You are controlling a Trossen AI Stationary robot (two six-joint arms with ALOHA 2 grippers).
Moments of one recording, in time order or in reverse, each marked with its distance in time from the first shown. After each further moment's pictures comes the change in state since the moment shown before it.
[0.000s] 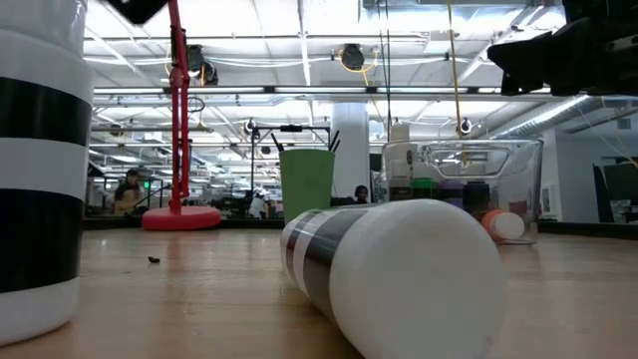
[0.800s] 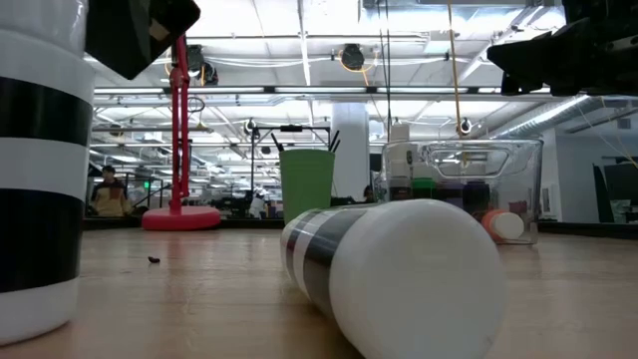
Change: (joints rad) left arm -0.016 0.097 -0.002 0.012 -0.034 0.045; right arm 0.000 0.000 0.000 0.004 0.002 -0.002
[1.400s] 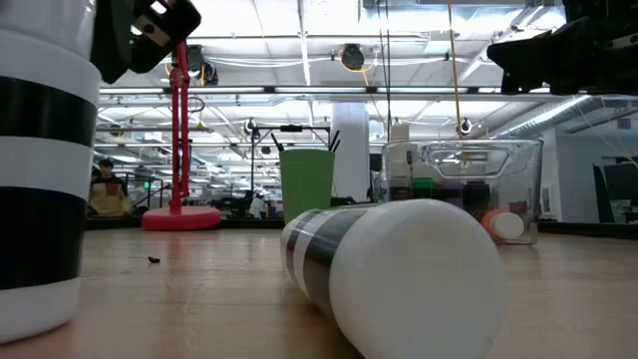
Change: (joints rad) left arm 0.009 -0.002 0.000 -0.028 0.002 0.022; right arm 0.000 0.000 0.000 0.004 0.000 0.000
